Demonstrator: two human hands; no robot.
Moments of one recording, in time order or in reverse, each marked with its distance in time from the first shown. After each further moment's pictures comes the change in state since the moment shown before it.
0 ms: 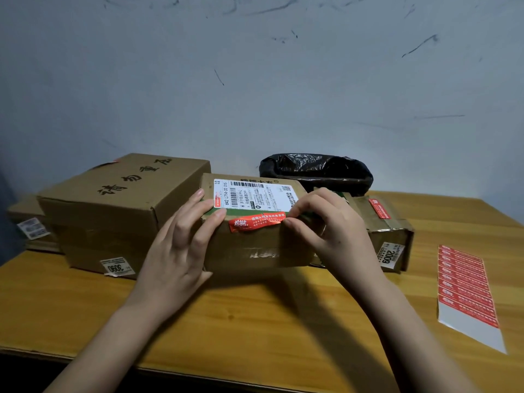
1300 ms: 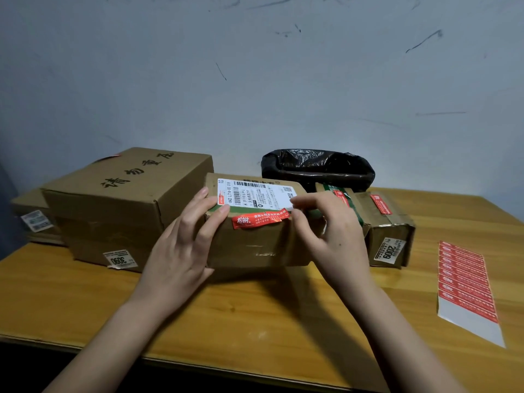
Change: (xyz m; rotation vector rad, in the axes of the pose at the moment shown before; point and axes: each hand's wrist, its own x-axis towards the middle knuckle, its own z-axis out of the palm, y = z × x) left_hand -0.006 0.004 0.004 0.013 -0.022 -0.045; right_hand -0.012 -0.008 0.014 0.055 0.122 0.121
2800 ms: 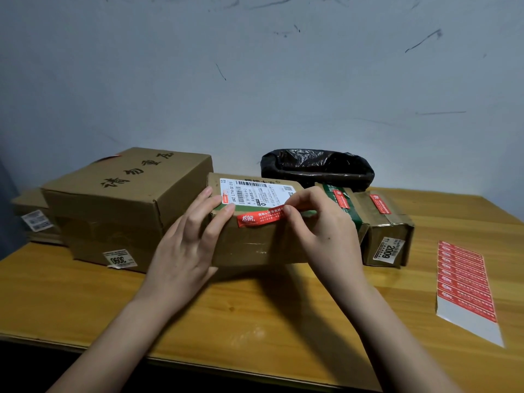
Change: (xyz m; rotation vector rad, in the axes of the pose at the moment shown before) left_hand 0.006 0.007 0.000 0.026 -0.026 -0.023; right_hand 0.001 -0.016 0.001 -0.011 -0.012 0.099
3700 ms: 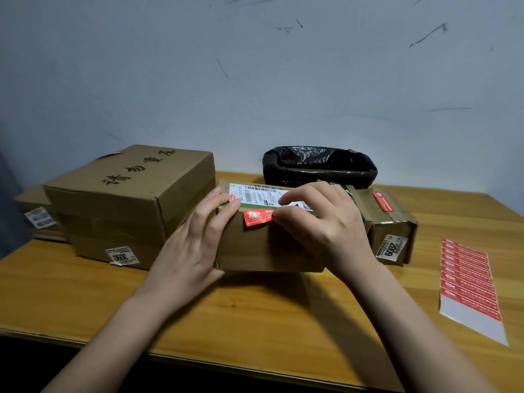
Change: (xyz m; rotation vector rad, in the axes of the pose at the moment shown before) left_hand 0.003 0.004 -0.008 -0.118 -0.097 -0.006; right_hand 0.020 0.025 -0.003 -0.344 0.112 -0.777
